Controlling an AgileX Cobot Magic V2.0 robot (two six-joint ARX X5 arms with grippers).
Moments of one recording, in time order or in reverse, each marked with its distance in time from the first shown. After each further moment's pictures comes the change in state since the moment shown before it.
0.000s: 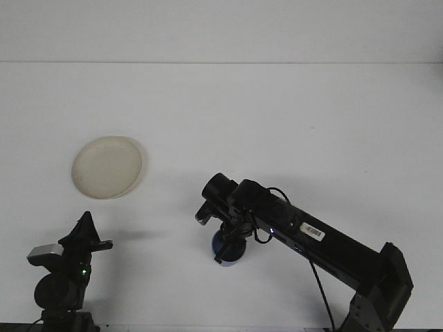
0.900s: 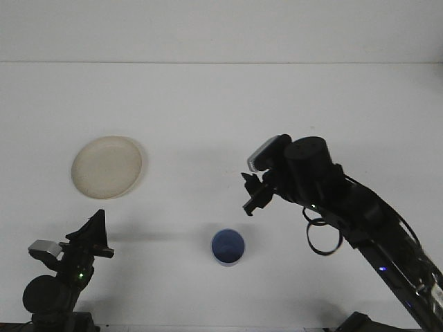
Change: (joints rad) left arm 0.000 0.057 0.155 -0.062 0.278 -0.105; right arm -0.228 -0.512 -0.006 0.382 0.008 0.000
